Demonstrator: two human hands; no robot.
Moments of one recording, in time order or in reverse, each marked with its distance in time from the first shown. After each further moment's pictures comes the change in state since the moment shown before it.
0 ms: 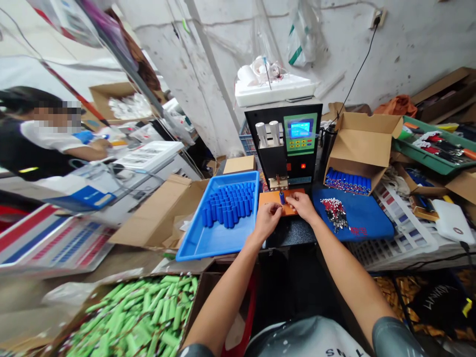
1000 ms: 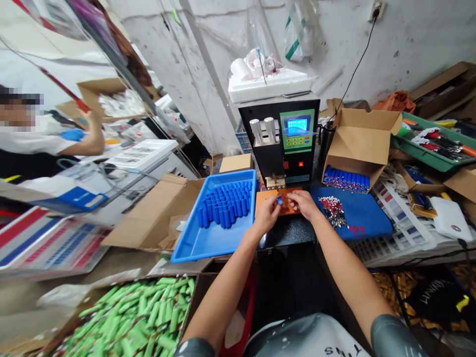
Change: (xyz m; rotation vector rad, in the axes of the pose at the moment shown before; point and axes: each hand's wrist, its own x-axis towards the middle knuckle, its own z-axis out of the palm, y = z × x) left_hand 0.014 -0.012 0.005 0.026 -0.106 0.133; right_hand 0.004 -0.004 -0.012 0.305 -0.083 0.157
